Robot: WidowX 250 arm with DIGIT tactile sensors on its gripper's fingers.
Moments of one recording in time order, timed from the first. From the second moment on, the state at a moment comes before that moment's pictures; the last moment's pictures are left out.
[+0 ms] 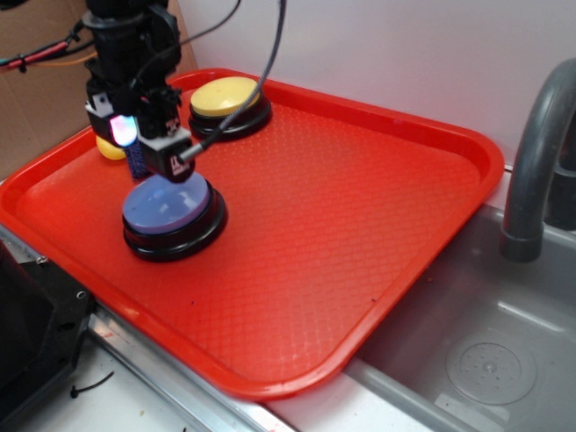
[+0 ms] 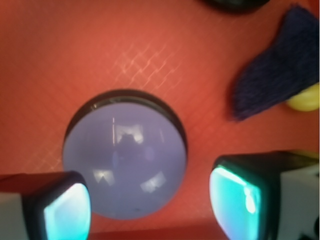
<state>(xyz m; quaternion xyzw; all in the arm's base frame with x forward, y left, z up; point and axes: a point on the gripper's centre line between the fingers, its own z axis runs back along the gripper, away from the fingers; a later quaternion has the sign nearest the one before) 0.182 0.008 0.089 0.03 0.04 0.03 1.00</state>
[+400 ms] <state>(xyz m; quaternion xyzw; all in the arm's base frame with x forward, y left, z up) 0.186 0.011 0.108 0.04 0.03 0.03 1.00</state>
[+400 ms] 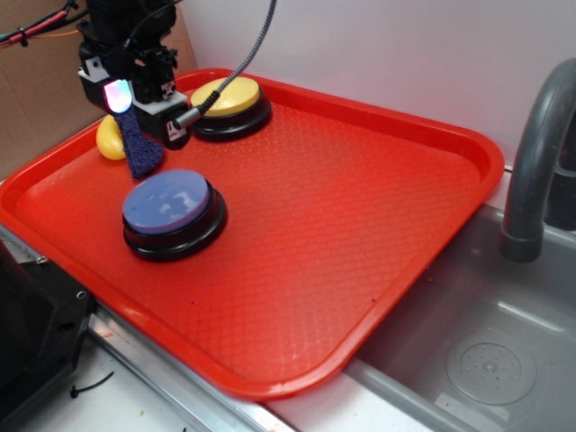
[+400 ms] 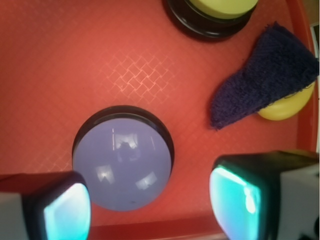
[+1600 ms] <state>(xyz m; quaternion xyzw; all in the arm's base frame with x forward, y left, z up) 0.174 0.014 0.171 0.04 0.01 0.05 1.00</state>
